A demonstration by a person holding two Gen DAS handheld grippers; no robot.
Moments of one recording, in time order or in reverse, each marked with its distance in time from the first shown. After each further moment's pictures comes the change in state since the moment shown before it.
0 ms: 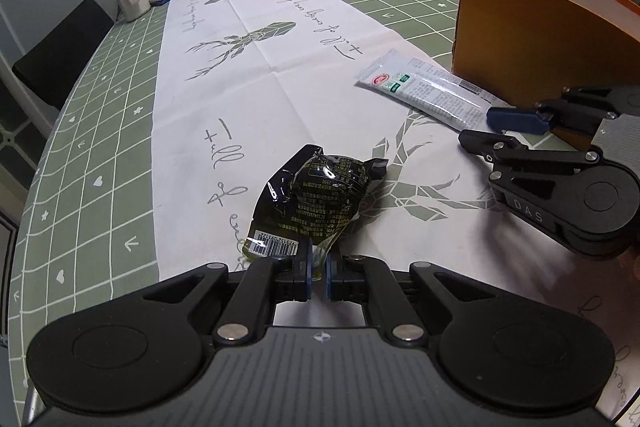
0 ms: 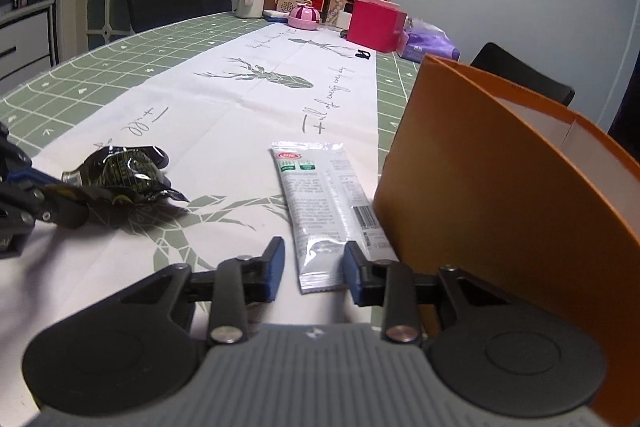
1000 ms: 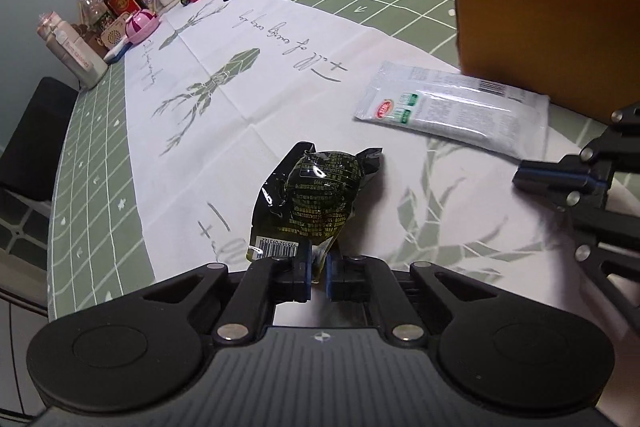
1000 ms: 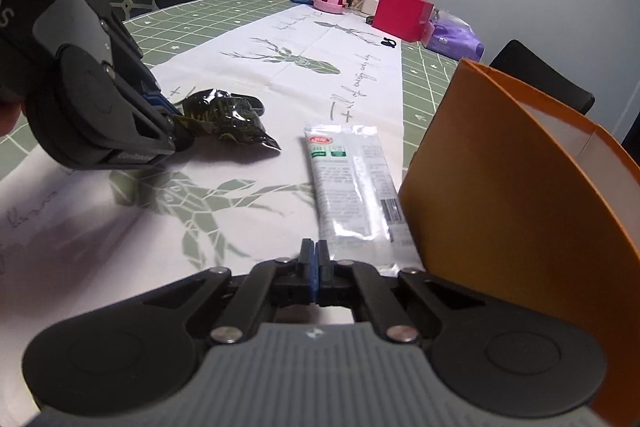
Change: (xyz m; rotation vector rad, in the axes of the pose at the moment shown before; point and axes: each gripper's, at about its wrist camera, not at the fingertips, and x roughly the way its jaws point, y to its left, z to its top) left arm 0.041 -0.012 0.050 0.280 0.040 0.043; right arm -0.014 0.013 0.002 -0.072 0.068 0.038
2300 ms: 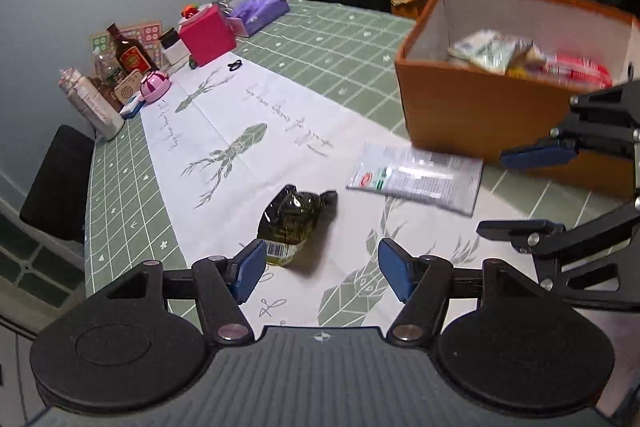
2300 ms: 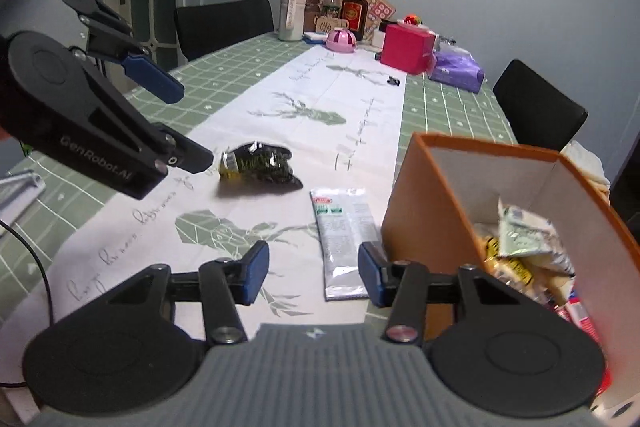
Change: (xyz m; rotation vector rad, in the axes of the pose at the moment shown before) left arm -0.090 0.001 0.009 0.062 -0.137 0.004; right arm -0.068 -0.022 0.020 0.045 -0.058 0.088
